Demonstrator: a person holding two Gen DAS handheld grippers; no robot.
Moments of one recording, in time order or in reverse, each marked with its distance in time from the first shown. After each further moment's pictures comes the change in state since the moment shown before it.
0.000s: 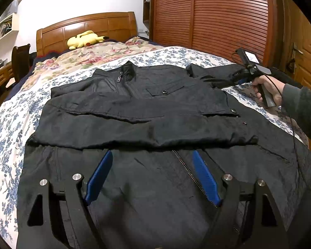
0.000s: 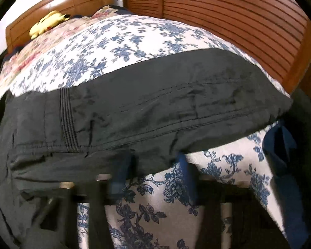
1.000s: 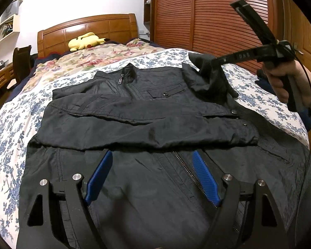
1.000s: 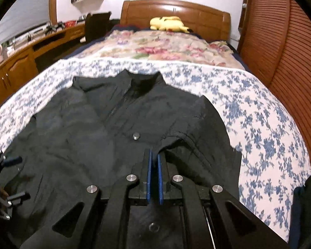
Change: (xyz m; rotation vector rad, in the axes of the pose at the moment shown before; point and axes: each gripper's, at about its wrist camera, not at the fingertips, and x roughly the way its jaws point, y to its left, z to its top) left arm -0.004 0.001 0.001 -0.001 -0.012 0.006; right arm -0.170 0.154 -0.092 -0.556 -0.183 0.407
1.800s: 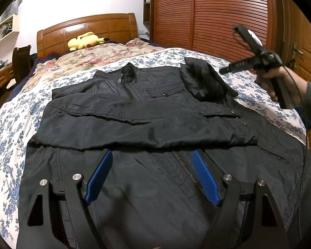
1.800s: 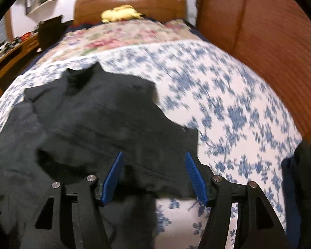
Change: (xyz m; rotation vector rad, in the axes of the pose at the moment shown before) left arm 0.000 0.000 0.001 0.003 0.005 -0.002; right arm 0.043 -0.078 -0.011 0.237 0.087 -0.174
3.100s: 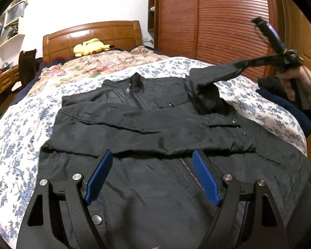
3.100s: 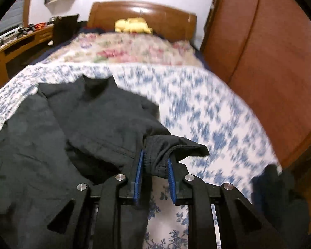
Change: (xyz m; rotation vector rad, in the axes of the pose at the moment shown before) left arm -0.026 0.016 0.007 -0.020 -0.061 0.022; right arm -0.091 0.042 0.009 -0.179 -0.152 -0.071
